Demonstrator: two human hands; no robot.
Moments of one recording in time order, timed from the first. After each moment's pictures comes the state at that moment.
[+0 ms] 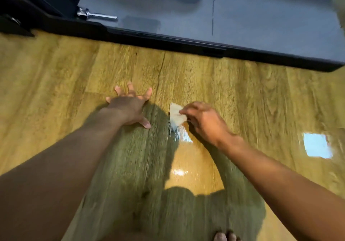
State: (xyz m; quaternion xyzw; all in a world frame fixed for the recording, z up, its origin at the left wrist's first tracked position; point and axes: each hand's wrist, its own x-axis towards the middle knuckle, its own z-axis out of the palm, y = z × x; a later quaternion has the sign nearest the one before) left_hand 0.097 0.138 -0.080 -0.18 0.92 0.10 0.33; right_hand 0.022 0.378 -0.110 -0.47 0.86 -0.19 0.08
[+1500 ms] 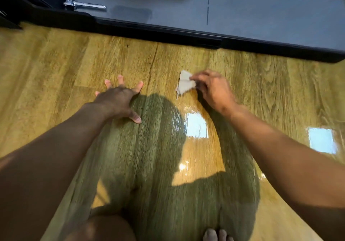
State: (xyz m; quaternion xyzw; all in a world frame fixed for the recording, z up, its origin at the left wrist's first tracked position) left_hand 0.098 0.132 -0.095 -0.19 0.92 0.11 0.32; right_hand -0.048 0.380 -0.107 -0.40 0.89 -0.20 0.04
